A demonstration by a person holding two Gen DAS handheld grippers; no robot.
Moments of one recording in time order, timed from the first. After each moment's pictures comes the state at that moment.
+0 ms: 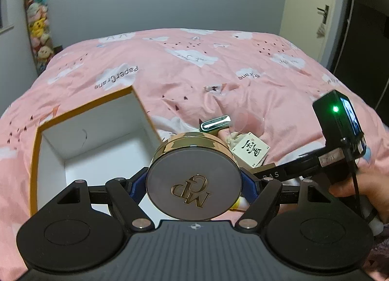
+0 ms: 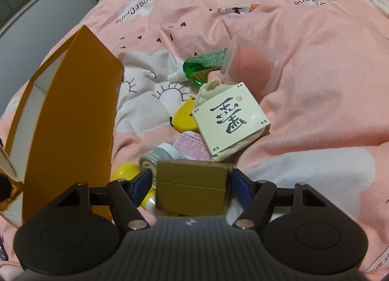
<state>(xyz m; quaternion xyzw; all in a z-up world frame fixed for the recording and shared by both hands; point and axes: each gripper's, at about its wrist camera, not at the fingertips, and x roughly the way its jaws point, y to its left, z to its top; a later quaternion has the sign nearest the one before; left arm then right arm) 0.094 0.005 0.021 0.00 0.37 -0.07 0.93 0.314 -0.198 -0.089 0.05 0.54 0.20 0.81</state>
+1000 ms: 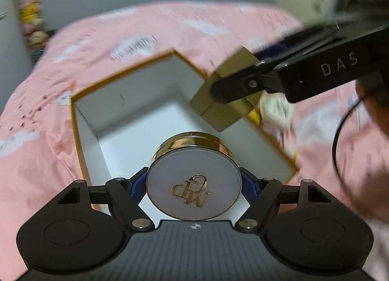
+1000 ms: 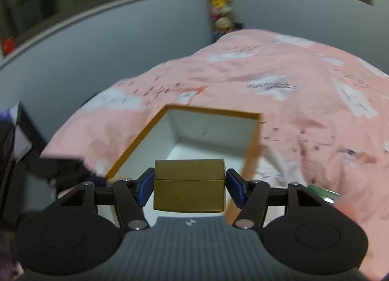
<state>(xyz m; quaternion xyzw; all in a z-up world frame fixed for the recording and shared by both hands) 0.086 0.100 0.013 0.05 0.45 -0.11 0.88 0.281 -0.059 0.051 -0.08 0.39 0.43 0.81</state>
